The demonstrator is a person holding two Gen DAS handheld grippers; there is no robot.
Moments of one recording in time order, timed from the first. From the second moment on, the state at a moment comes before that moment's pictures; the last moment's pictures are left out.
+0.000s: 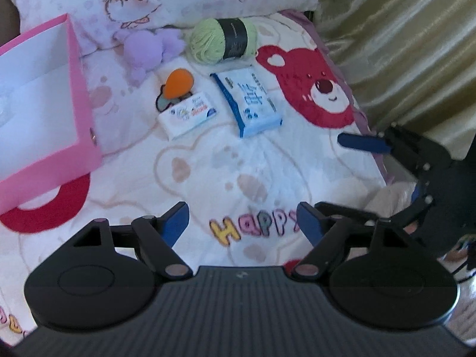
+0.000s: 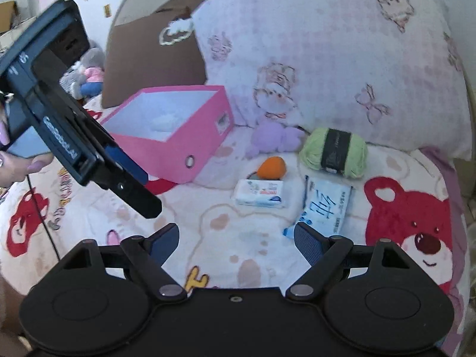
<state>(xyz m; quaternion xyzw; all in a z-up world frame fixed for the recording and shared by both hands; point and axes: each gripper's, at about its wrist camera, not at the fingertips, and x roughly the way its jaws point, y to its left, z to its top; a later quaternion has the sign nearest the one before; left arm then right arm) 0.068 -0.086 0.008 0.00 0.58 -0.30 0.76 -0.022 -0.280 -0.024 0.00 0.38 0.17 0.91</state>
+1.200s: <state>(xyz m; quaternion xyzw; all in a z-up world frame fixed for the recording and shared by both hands) 0.145 -0.180 -0.099 -0.04 0.47 -0.29 0.83 0.067 -0.320 -0.136 0.07 0.38 0.02 0.92</state>
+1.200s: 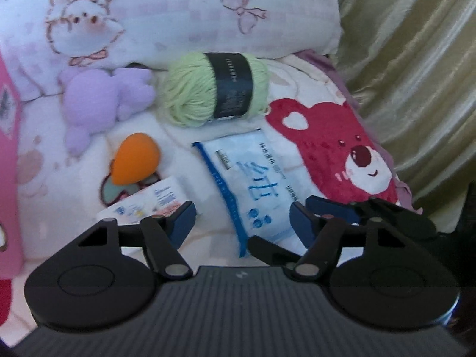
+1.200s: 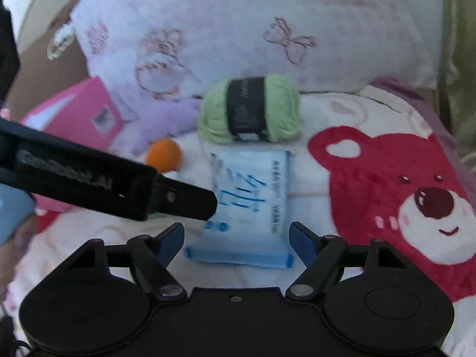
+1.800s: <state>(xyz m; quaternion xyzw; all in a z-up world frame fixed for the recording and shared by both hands) 0.169 -0.192 -0.133 -0.08 0.50 -0.27 0.82 0.081 -0.322 -0.145 0.06 0.39 0.05 0.92</state>
